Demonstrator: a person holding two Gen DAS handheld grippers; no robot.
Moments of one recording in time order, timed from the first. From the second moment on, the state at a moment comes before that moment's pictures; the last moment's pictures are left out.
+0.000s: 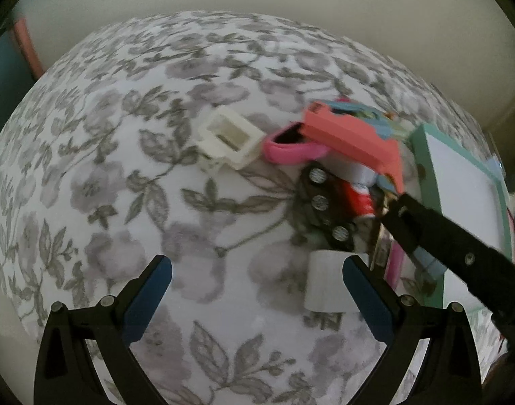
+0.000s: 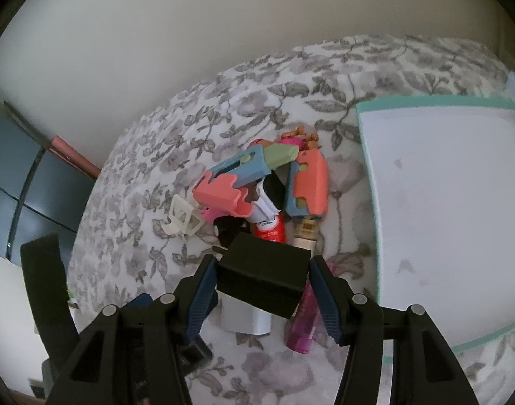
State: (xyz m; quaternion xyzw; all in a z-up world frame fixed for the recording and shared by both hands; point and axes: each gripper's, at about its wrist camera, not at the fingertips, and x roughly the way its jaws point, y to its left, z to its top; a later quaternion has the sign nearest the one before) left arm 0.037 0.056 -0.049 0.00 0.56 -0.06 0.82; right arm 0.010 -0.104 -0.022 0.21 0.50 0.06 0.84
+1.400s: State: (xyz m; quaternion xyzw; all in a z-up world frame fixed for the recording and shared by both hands) left arm 0.035 0.015 -0.034 0.07 0.55 -0.13 0.82; right arm -0.003 -0.145 -0.009 0.25 0.47 0.03 0.85
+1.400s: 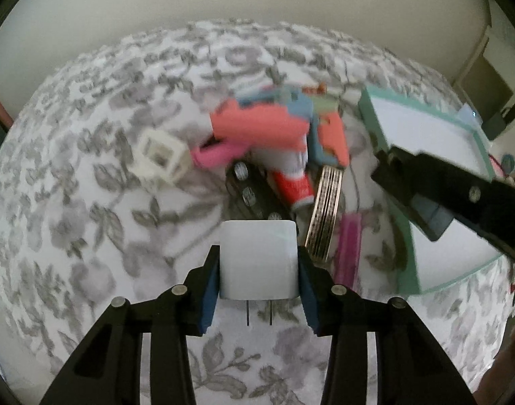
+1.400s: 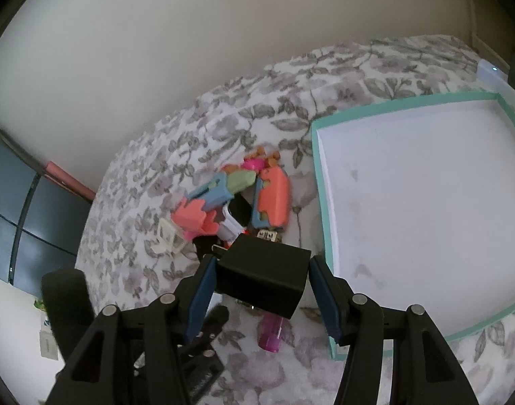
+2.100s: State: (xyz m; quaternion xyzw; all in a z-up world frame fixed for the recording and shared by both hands) left arm 0.089 -0.121 0.010 0.05 0.52 -0.17 0.84; right arm -0.008 -0.272 0.022 0.28 0.37 -0.16 0.87
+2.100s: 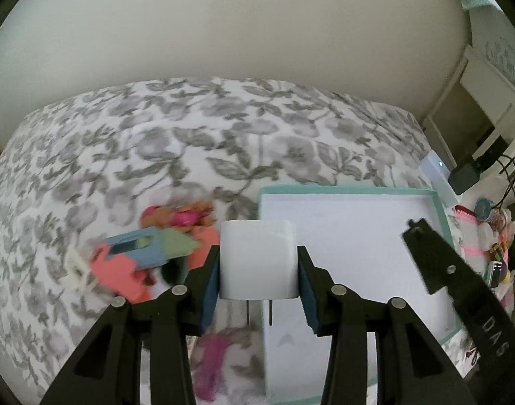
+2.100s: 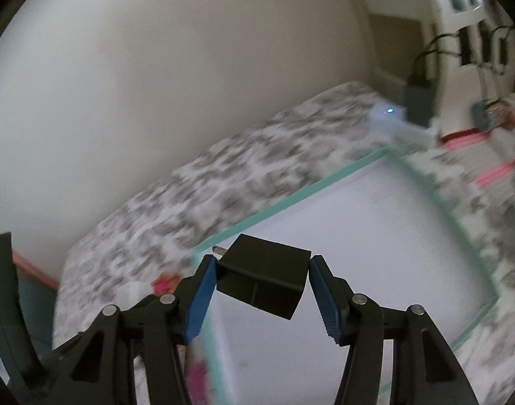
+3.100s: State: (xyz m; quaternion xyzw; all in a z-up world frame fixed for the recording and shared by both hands) left arm 0.098 -0.187 -0.047 0.07 0.54 -0.20 0.81; right arm -0.003 -0.334 -0.030 0.22 0.42 -0.28 0.83
